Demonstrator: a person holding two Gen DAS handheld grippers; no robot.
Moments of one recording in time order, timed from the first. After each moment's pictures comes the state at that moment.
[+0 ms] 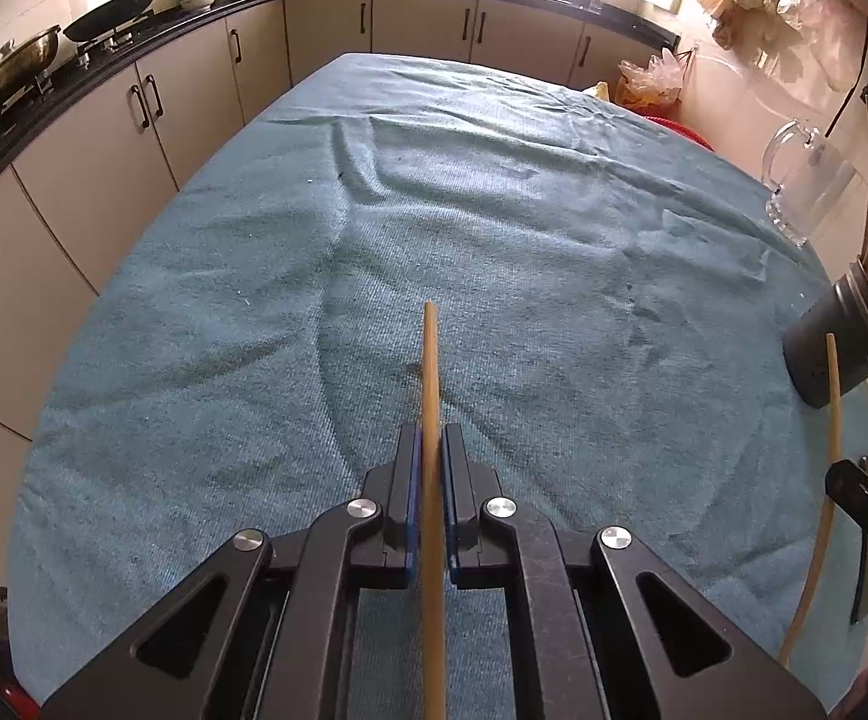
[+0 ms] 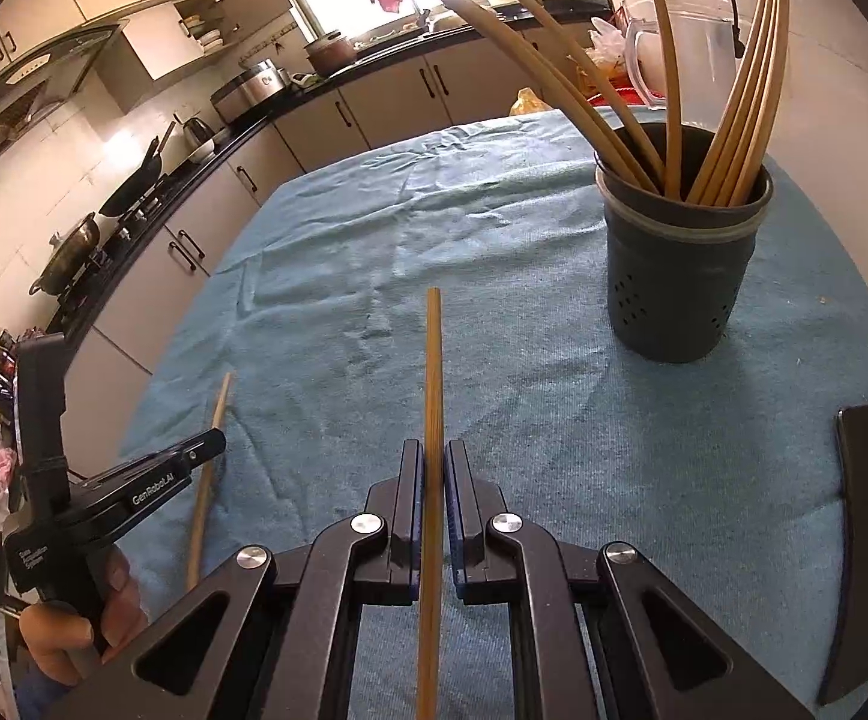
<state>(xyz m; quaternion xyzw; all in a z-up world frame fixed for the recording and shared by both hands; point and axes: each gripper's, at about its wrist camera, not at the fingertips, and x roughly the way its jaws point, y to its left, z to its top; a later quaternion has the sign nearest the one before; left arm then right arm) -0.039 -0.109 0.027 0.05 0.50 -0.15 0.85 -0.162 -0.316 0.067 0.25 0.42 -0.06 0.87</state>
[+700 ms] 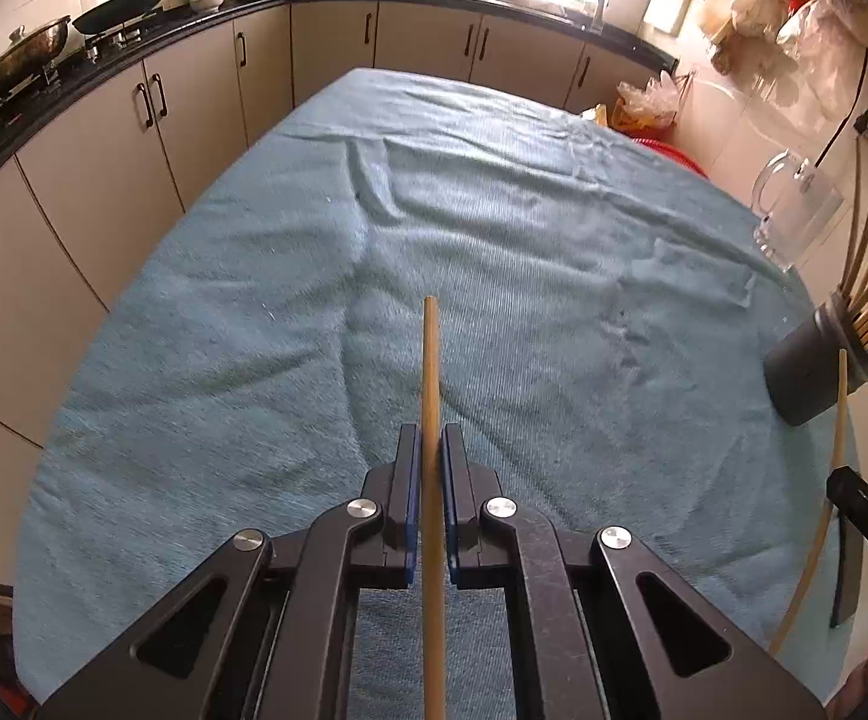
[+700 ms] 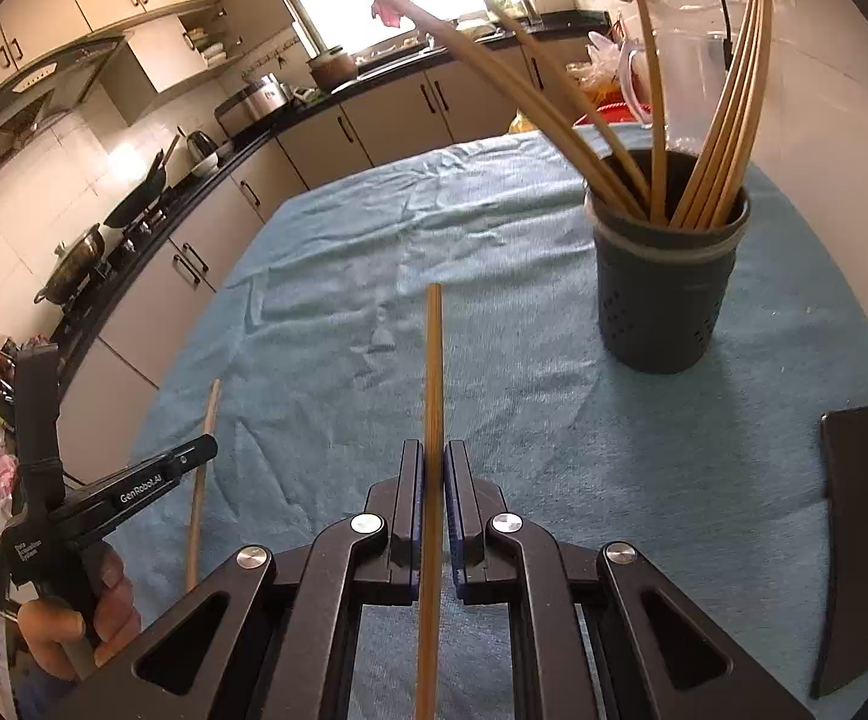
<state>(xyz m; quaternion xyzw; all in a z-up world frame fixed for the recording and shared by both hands) -0.039 -0.093 0.044 0.02 0.48 -0.17 0.86 -0.171 -0.323 0.079 0.25 0.40 -0.06 0.88</state>
